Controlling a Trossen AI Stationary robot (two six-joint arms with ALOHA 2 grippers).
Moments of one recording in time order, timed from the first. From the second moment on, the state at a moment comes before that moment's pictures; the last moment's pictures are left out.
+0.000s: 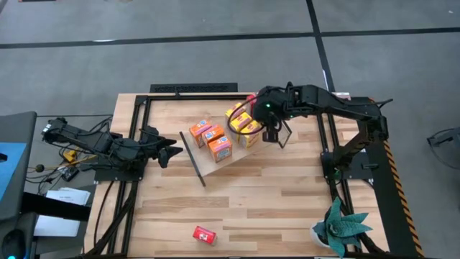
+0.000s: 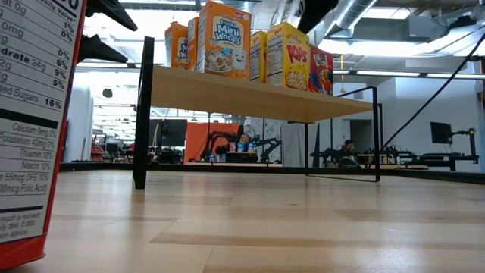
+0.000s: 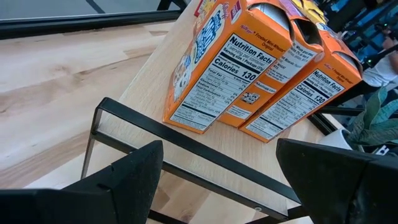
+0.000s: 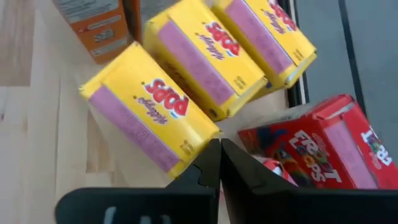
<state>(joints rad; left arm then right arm) -0.32 0.56 0.58 -0.41 -0.67 -0.86 -0.18 1.56 1.75 -1.15 0.16 -0.23</state>
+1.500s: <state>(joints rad) -0.32 0.56 0.58 -0.39 -0.30 -0.76 0.46 1.90 1.87 -0.62 0.27 0.29</state>
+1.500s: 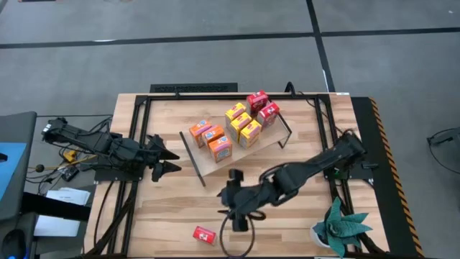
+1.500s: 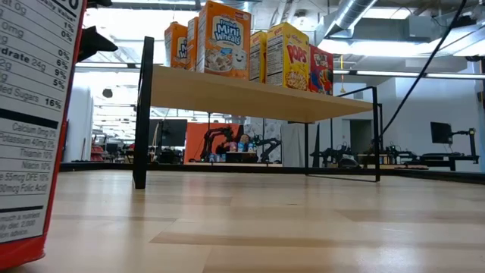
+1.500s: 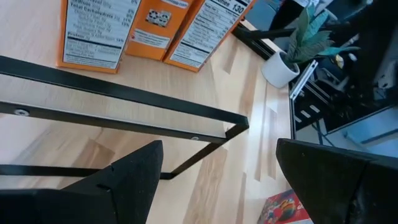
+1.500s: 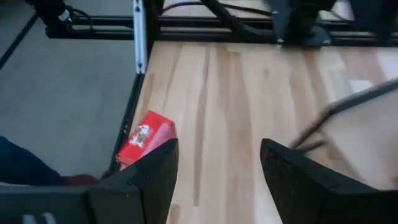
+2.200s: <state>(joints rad) -0.36 0.63 0.58 -0.34 -0.29 -0.91 0.54 2.11 1.87 -0.30 0.27 0.37</state>
